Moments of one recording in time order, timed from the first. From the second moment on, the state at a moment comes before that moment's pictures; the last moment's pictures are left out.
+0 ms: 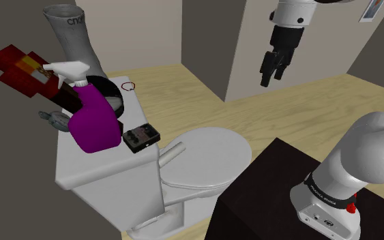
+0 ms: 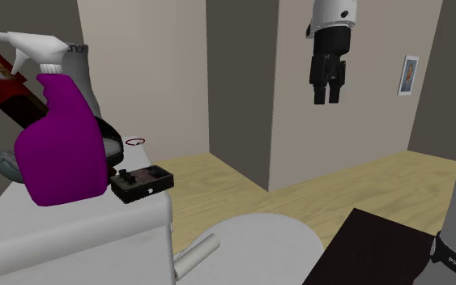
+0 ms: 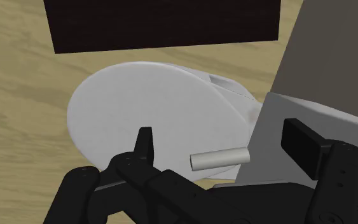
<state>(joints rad) -0.02 -0.78 0.03 -2.45 0.05 1.62 0.01</state>
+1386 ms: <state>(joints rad) -0.02 -0.61 0.50 -2.42 0.48 1.88 0.86</state>
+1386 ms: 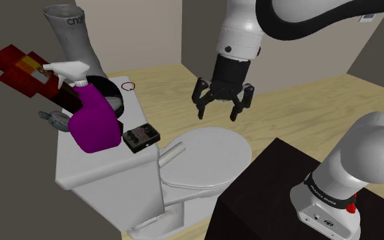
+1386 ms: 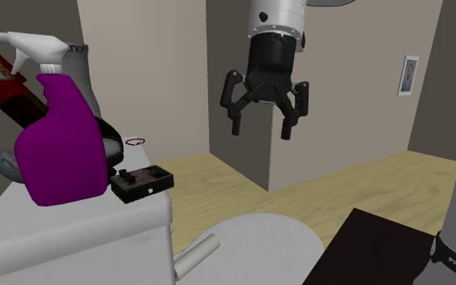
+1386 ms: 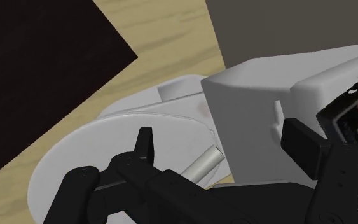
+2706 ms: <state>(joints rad) -0.19 0.08 0.92 -1.99 0.14 2.28 1.78</state>
